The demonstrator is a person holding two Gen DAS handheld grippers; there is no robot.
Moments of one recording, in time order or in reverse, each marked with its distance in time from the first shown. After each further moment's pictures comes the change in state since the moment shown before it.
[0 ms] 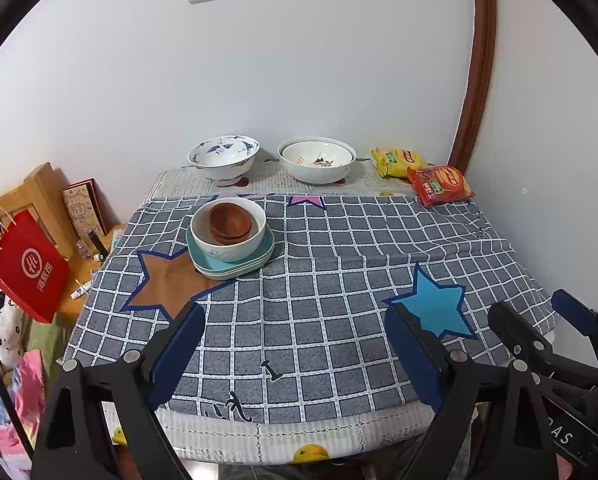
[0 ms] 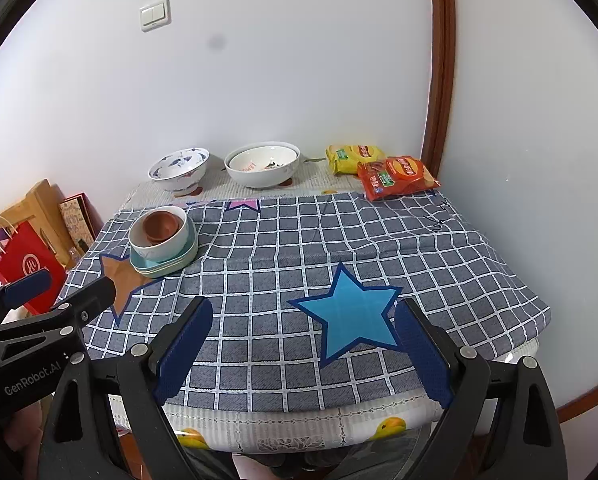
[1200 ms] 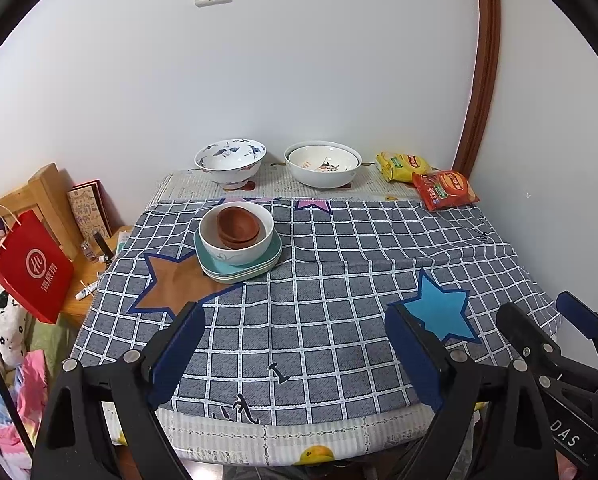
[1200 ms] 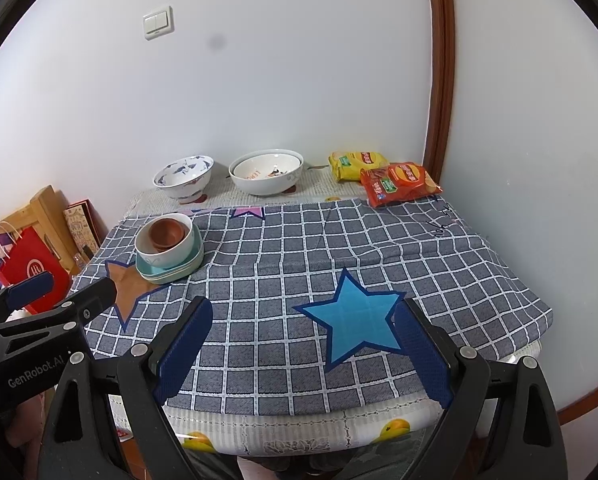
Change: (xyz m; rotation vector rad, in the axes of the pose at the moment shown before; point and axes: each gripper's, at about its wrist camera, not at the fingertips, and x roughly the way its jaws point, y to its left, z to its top) left arm -0.003 0.004 0.004 -0.006 -0.014 0.018; right arm -0.010 0.005 0.003 0.007 -0.027 0.013
